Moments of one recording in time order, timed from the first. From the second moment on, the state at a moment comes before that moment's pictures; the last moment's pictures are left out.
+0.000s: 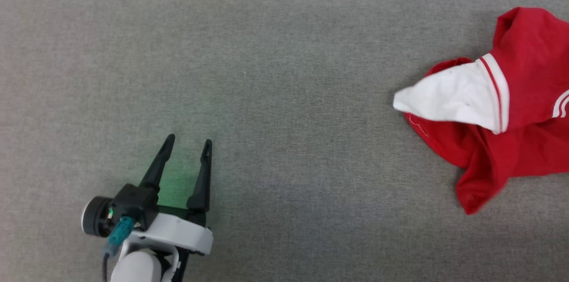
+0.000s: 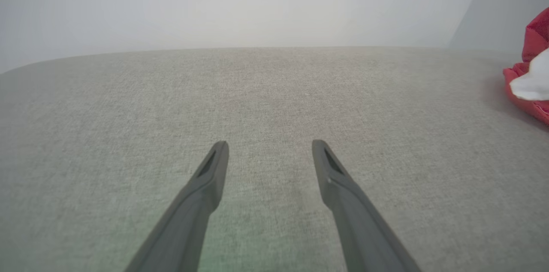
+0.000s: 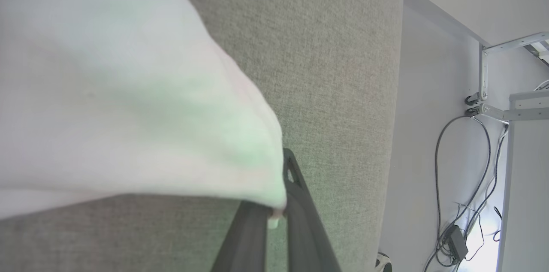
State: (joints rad) left arm -0.19 0.12 -0.06 0.17 -0.13 -0.13 -0.26; right arm -0.69 -0.96 0.70 0.88 0.74 0.13 0.13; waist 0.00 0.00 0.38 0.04
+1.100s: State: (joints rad) left arm -1.06 0.59 -1.26 0.25 -0.77 -0.13 0.23; right arm -0.54 -0.63 0.29 0.56 0.64 0.13 -0.21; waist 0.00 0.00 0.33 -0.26
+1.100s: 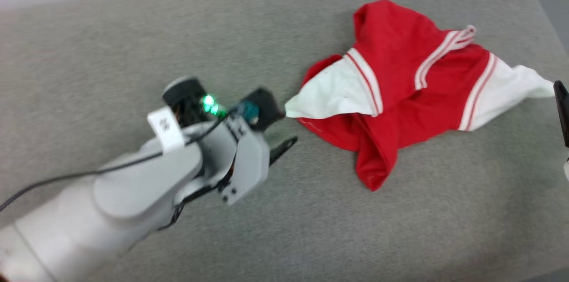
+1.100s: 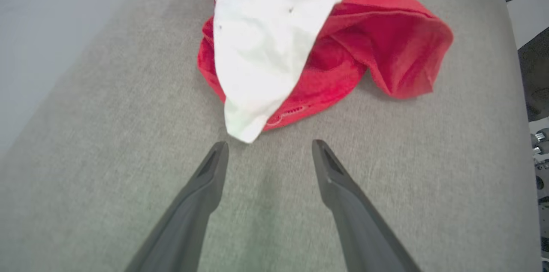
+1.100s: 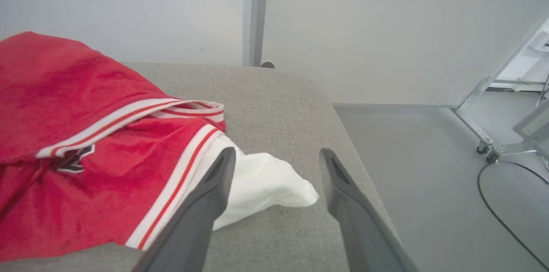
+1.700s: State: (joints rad) left arm -1.15 0.48 -1.28 0.36 -0.71 -0.13 0.22; right arm -0.39 -0.48 0.07 0.30 0.47 0.13 -0.04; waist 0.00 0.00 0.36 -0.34
